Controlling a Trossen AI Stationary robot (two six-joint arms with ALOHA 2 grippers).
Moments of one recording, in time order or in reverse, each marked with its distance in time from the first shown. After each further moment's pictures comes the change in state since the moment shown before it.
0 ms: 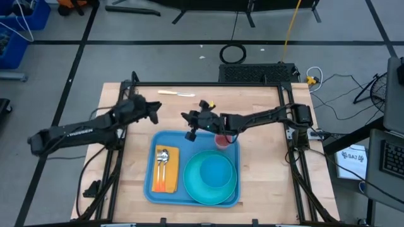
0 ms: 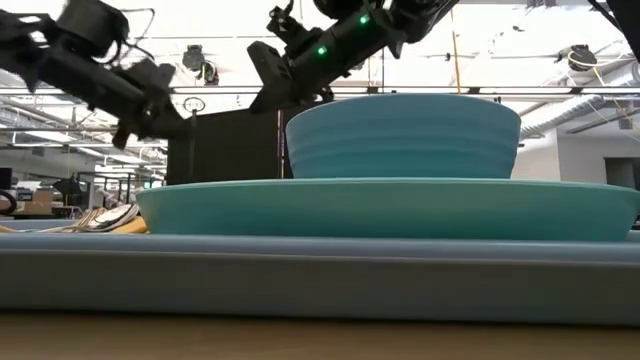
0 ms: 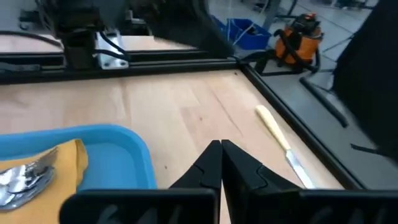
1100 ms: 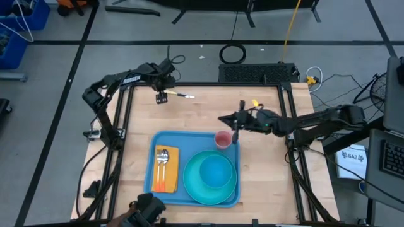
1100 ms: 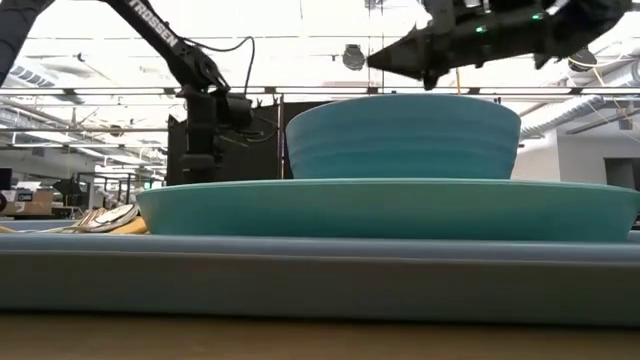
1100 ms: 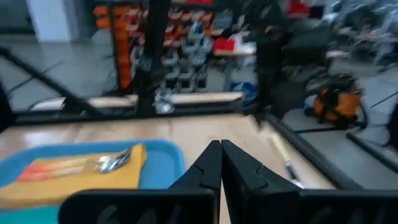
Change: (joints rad) left arm 0.389 1.143 0.997 -0.905 0.056 1.079; right arm -0.025 -0.699 -0.805 0.440 -0.223 0.000
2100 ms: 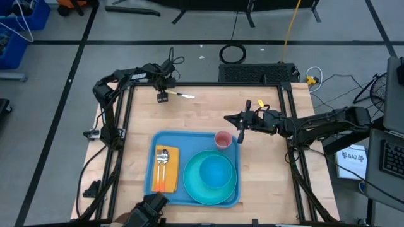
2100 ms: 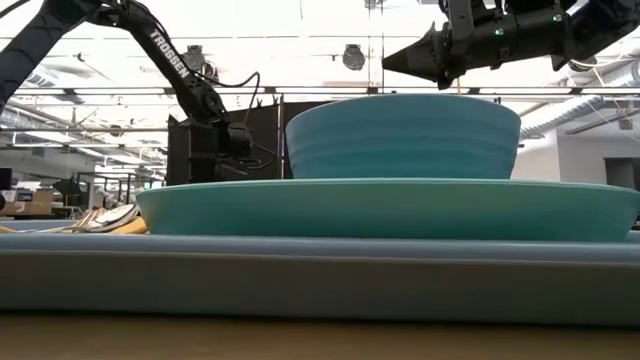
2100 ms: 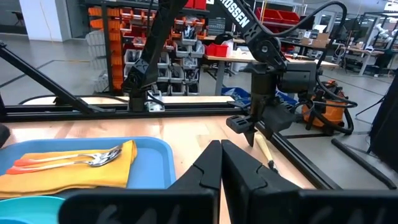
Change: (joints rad) left arm 0.054 0.201 0.007 0.067 0.098 0.028; right arm 0.000 -0.103 -0.071 -0.019 0.021 -0.044
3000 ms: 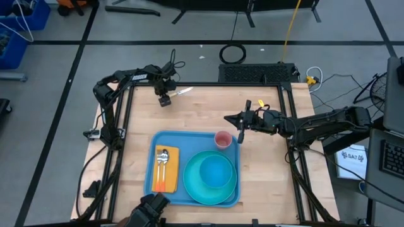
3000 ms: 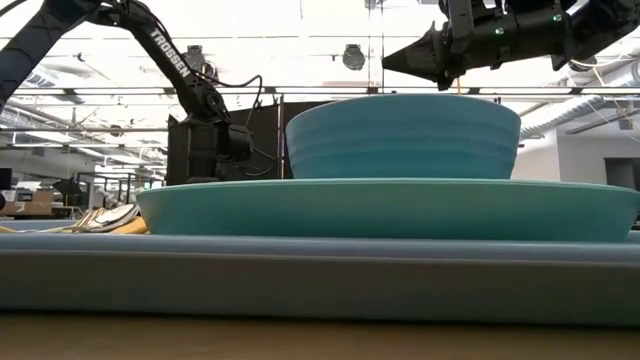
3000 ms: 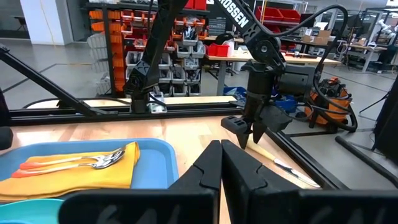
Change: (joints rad) left arm -0.015 0.002 -0.008 -0.037 0.050 -0.202; right arm 0.000 0.000 0.000 0.001 -0.004 0.024
